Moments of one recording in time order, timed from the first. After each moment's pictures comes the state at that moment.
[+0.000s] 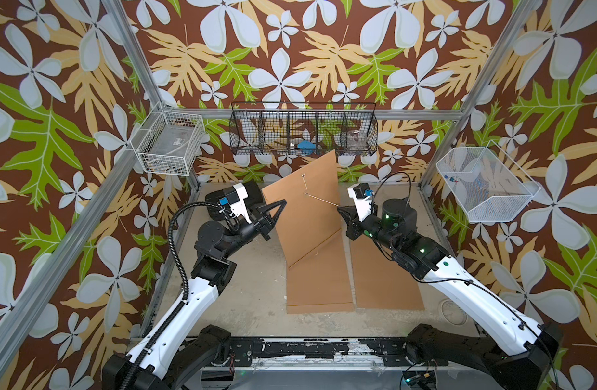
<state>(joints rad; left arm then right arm) -0.34 0.97 0.79 0.52 0.55 -0.56 0.59 1.15 1.14 -0.22 -0.08 0.02</state>
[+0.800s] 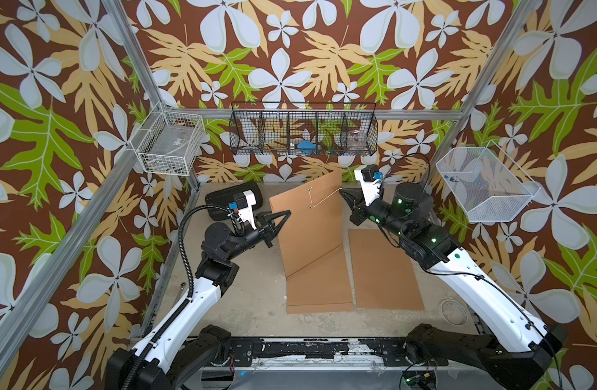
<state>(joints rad) -0.34 1.00 0.72 0.52 0.63 -0.54 0.58 1.21 1.34 -0.26 -0.16 -0.02</state>
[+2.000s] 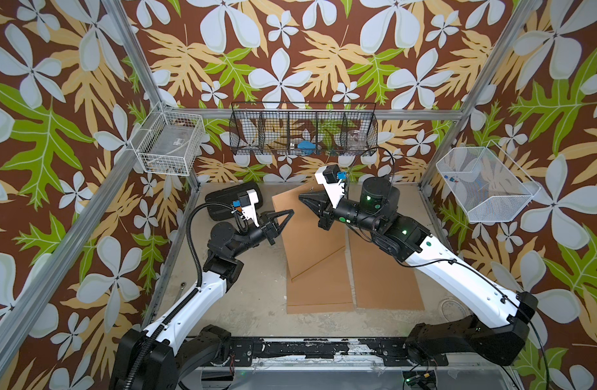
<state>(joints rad) -0.34 1.09 0.70 0.67 0.65 -0.67 0.79 1.40 1.51 -0.20 -0.30 0.01</state>
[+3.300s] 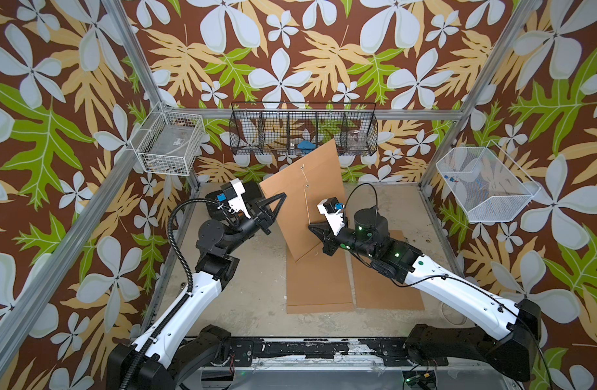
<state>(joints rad) -0.34 1.03 0.81 0.66 0.52 -0.64 0.79 1.26 1.11 -0.13 -0.17 0.09</state>
